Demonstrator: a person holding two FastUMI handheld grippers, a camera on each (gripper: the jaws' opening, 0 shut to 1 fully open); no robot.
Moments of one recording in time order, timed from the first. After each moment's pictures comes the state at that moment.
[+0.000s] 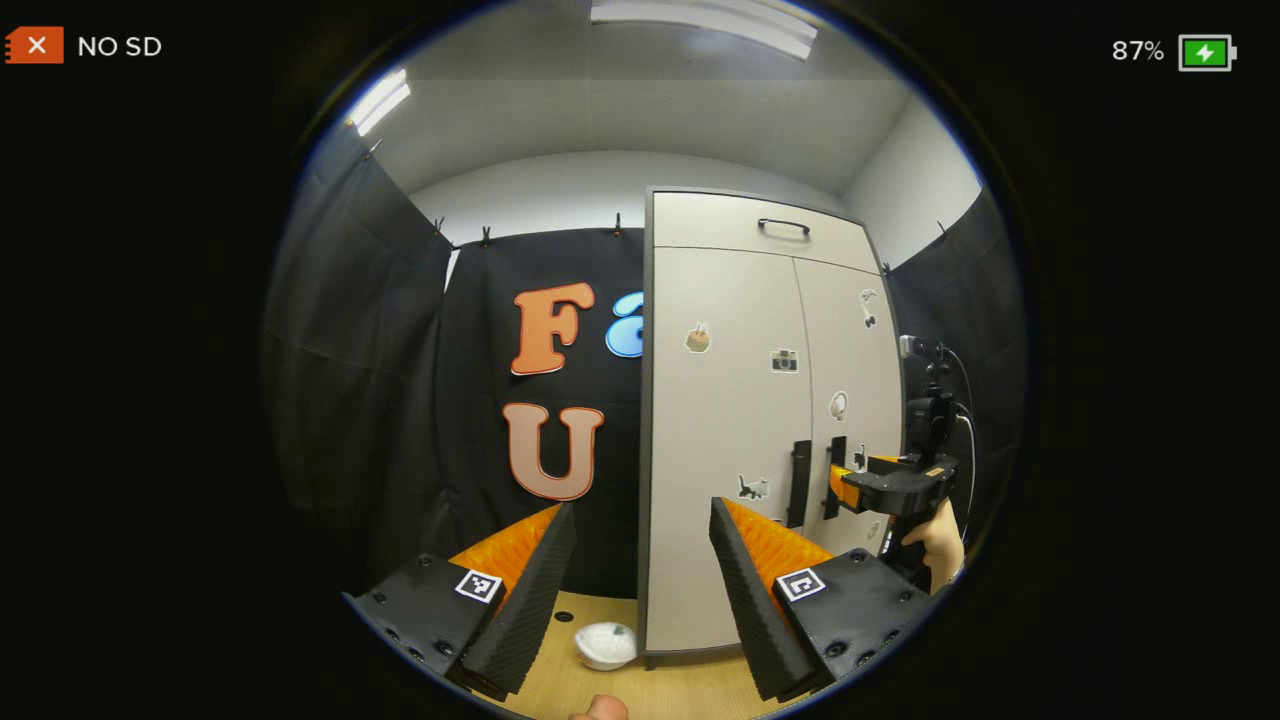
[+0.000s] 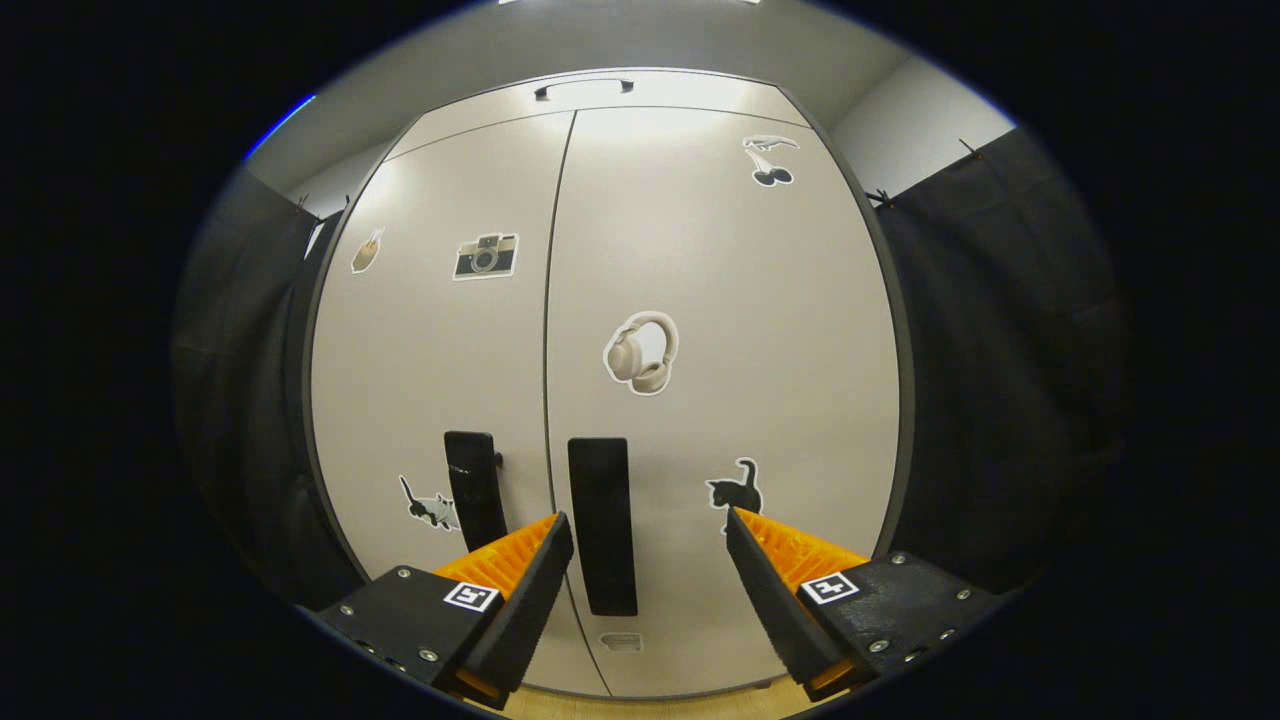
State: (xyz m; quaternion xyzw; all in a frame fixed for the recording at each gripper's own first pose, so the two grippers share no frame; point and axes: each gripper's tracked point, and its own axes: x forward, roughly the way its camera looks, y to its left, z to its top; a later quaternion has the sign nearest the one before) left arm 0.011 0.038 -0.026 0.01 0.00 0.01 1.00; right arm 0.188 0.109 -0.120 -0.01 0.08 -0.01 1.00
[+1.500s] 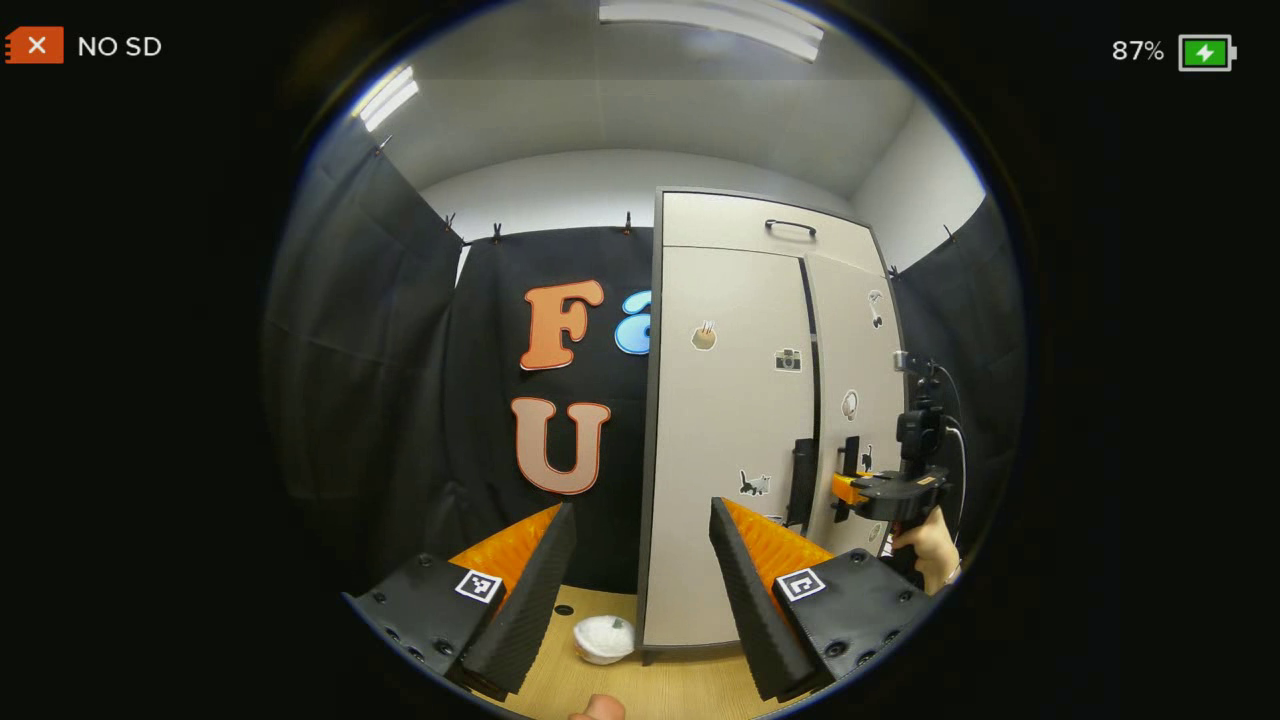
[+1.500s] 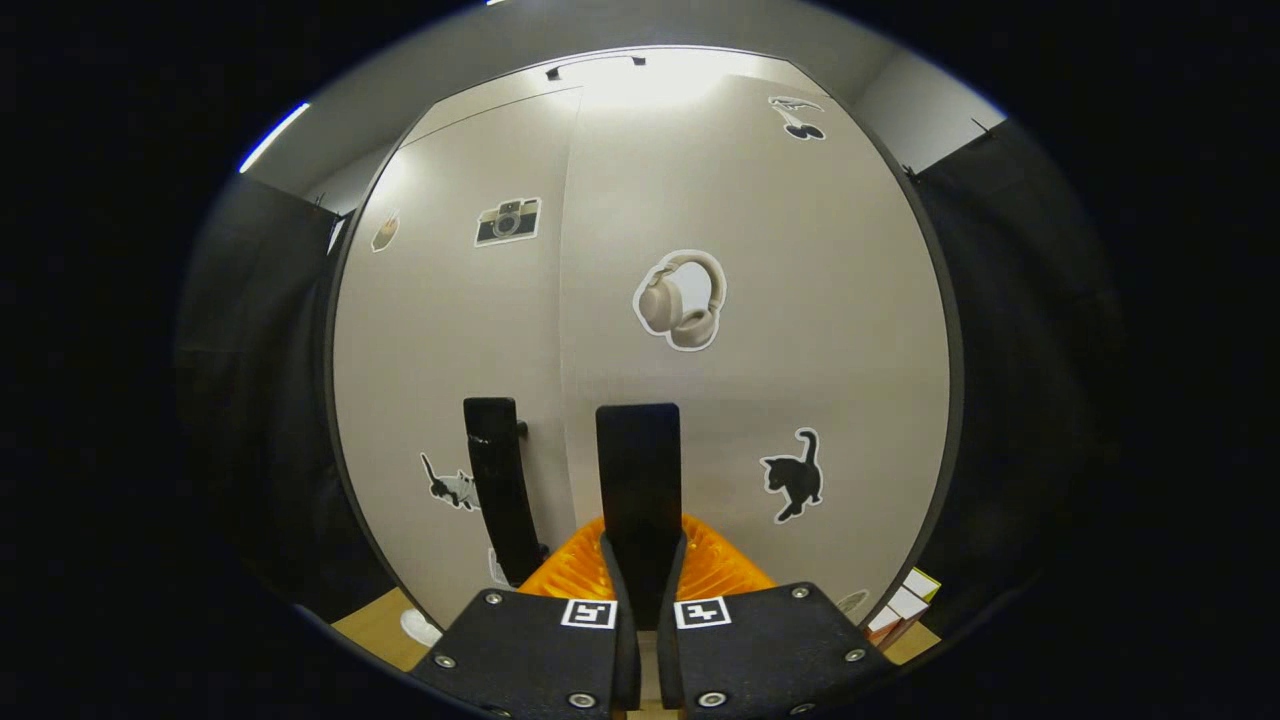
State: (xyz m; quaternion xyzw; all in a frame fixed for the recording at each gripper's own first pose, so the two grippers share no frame) left arm -0.003 0.029 -0.029 0.00 0.01 0.02 1.00; right arm 0.174 0.117 -0.136 0.00 0.11 0.05 0.99
